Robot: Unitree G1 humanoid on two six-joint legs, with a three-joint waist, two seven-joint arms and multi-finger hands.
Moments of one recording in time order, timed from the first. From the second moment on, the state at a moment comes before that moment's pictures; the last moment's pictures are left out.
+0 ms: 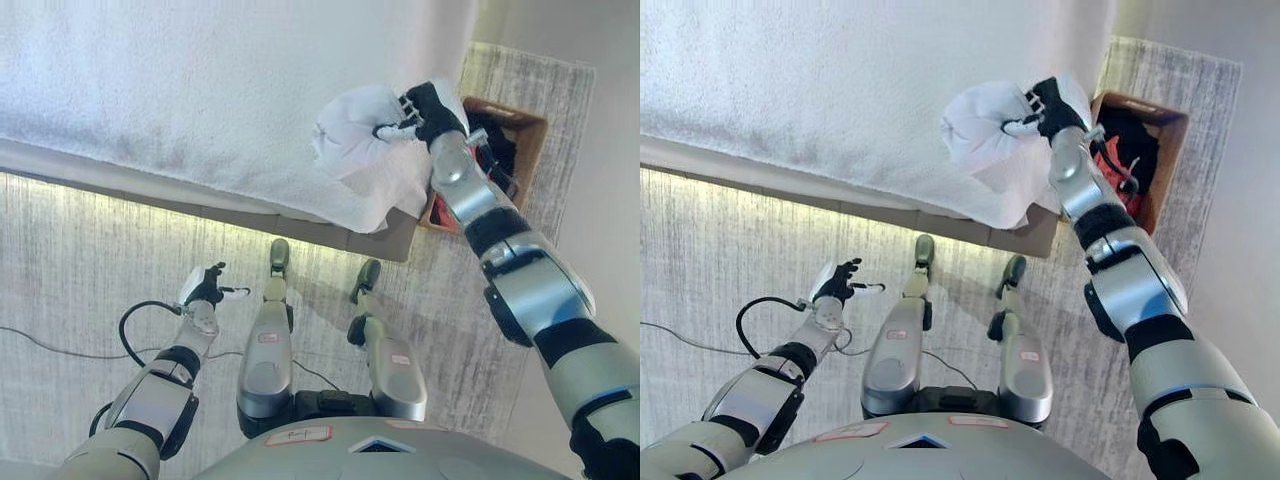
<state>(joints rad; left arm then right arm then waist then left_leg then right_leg) -0.30 0.35 -0.34 1.19 0.08 -0.06 0.26 -0.87 -0.37 0.38 0.93 -0.07 0.08 -0.22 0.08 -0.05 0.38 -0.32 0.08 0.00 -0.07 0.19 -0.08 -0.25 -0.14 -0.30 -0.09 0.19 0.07</state>
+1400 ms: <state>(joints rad) -0.02 0.31 -0.37 1.18 0.18 -0.06 0.14 -0.59 -0.67 0.07 1.33 0.09 0.07 -0.24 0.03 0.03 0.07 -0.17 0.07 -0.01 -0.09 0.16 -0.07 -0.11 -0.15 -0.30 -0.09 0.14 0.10</state>
